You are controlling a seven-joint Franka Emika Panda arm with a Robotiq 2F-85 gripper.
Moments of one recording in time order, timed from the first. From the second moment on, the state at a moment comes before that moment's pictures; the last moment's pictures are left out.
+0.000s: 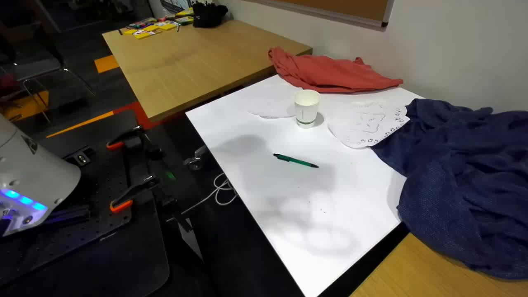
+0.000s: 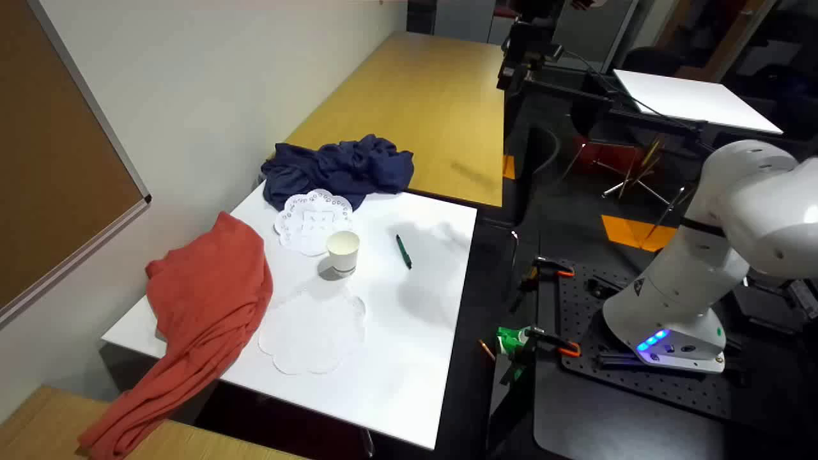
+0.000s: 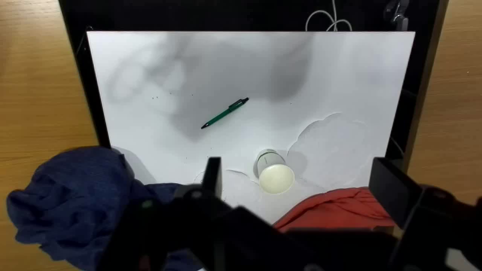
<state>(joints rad) -0.06 -0.45 -0.32 -2.24 0.02 1.86 -0.41</state>
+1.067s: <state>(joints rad) -0.06 -0.37 -0.29 -2.25 0.03 1.91 -0.29</state>
